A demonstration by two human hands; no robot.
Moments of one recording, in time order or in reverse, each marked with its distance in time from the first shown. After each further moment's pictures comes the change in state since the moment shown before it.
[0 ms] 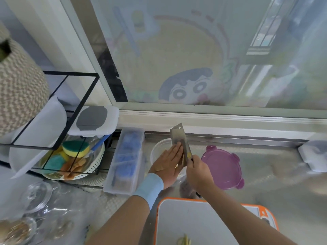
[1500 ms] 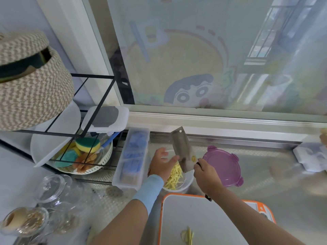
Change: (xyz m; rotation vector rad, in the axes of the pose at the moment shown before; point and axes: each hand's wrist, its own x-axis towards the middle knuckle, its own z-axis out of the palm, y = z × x) left_hand -0.043 0.015 -0.038 -1.060 0.301 -0.668; right_hand -0.030 0.010 -0.011 0.114 -0.015 -0.026
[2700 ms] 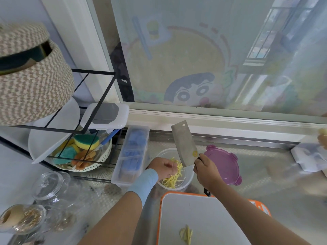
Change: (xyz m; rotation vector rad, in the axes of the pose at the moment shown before) left_hand 0.015 -0.016 -0.010 0.078 -0.396 -0.166; right_hand 0.012 0.004 0.001 0.242 -0.002 0.002
